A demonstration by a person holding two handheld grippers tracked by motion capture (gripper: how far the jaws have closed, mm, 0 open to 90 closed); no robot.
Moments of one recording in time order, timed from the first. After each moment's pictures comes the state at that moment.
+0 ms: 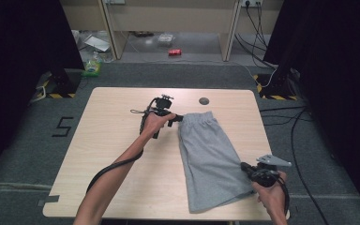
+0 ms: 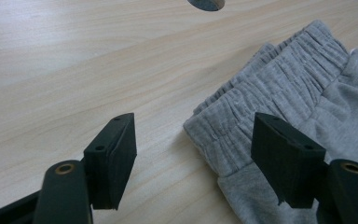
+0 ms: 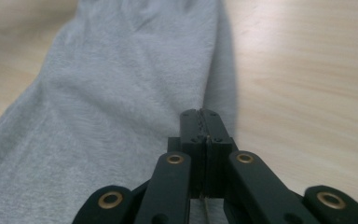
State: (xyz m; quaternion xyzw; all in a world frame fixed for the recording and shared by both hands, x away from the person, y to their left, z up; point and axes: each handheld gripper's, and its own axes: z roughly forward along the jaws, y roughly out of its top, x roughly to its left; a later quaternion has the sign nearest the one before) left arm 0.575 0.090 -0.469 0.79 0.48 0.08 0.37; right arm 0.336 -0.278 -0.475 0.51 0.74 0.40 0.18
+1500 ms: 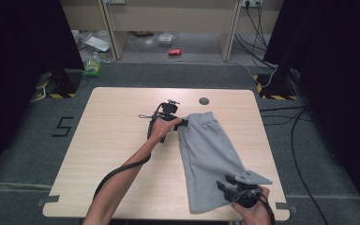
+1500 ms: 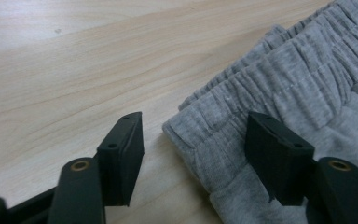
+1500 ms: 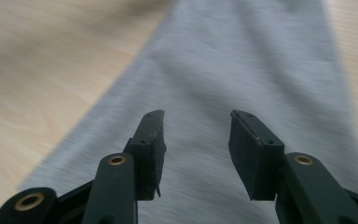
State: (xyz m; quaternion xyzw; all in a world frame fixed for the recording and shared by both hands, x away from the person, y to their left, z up) left arm 0.578 0.066 -0.494 0.78 0.50 0.08 0.37; right arm 0.283 -0.198 -0.473 0.42 0.79 0.42 0.15
